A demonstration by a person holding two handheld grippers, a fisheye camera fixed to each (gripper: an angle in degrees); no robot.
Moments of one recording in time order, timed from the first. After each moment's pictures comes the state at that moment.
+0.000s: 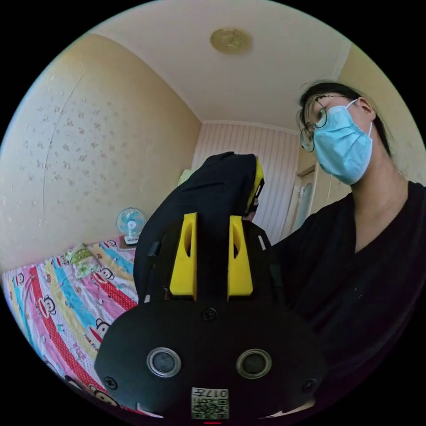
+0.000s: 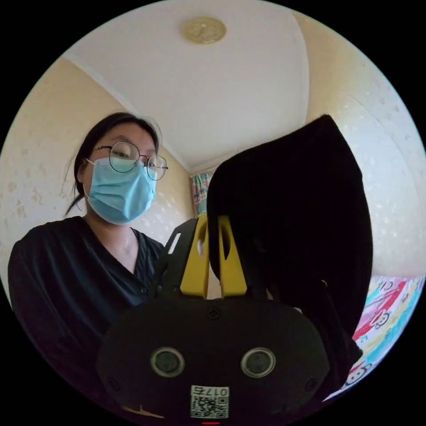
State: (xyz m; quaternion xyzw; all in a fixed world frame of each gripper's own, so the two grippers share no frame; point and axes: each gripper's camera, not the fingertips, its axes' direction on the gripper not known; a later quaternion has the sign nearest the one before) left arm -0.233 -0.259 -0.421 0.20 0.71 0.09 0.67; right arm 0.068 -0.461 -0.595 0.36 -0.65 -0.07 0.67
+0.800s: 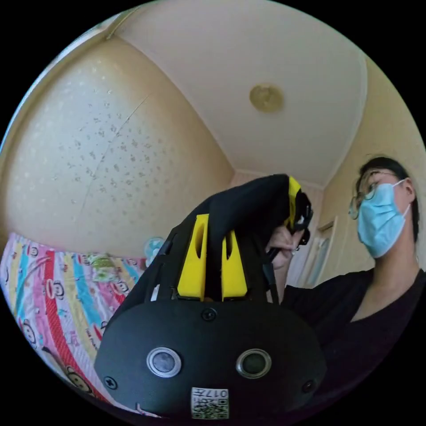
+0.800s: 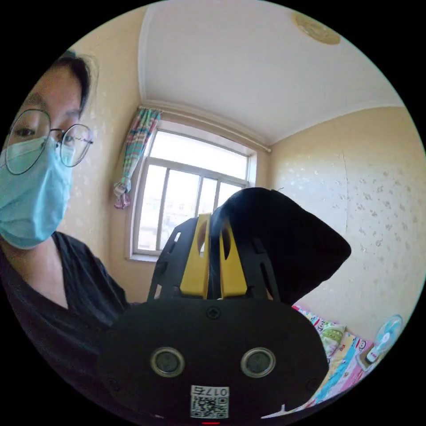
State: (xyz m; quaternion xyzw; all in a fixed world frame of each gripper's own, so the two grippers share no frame) left arm -0.420 -0.198 -0.356 0.28 0.68 -0.08 0.67; right arm -0.222 -0.387 -0.633 0.35 -0.38 -0.21 0.83
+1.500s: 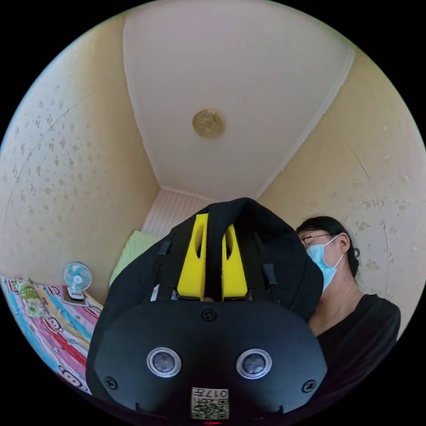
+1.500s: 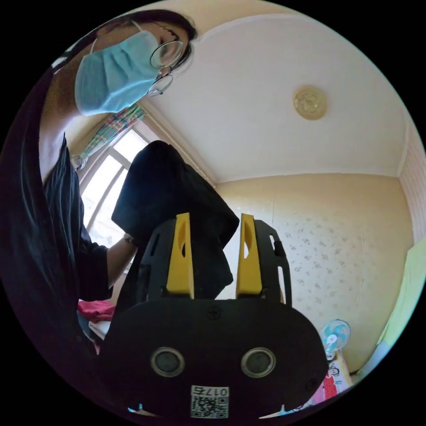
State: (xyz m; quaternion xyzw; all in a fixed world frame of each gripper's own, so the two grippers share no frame) left arm -0.422 -0.255 -0.363 0.26 0.85 -0.06 0.46; right arm -0.260 -0.146 -0.533 0.51 -0.09 -0.13 0.84
